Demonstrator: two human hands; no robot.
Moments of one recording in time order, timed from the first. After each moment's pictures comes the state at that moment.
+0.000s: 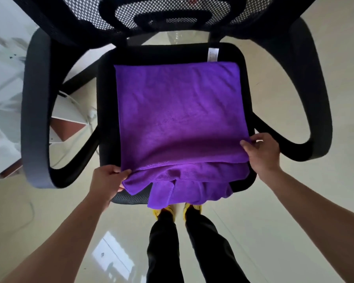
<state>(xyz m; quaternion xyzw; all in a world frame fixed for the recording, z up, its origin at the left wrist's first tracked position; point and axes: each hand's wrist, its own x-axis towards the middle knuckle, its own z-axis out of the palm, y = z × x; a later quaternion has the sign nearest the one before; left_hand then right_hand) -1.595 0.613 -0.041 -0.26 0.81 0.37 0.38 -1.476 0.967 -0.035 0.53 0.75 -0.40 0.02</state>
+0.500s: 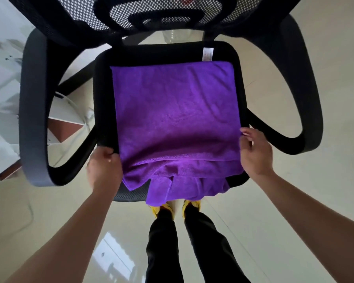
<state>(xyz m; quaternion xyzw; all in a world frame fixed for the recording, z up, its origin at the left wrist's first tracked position) -1.605 0.636 -0.030 -0.16 0.94 0.25 0.17 -1.469 0.949 -0.024 0.43 0.84 -0.34 0.00</state>
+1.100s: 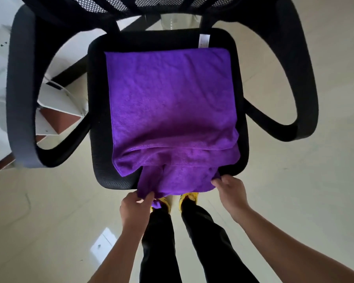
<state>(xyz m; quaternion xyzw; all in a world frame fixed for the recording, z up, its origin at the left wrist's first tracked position) -1.450 0.642 -0.043 -0.23 0.86 0.32 0.33 -1.375 0.872 -0.042 0.52 0.71 -0.44 0.19</state>
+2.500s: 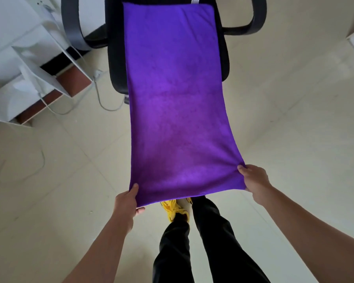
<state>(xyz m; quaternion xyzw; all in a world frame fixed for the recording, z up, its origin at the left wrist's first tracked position) -1.184 0.459 0.029 -0.41 0.69 0.46 0.37 -1.066 0.767 0.021 0.64 0.61 -0.45 0.13</state>
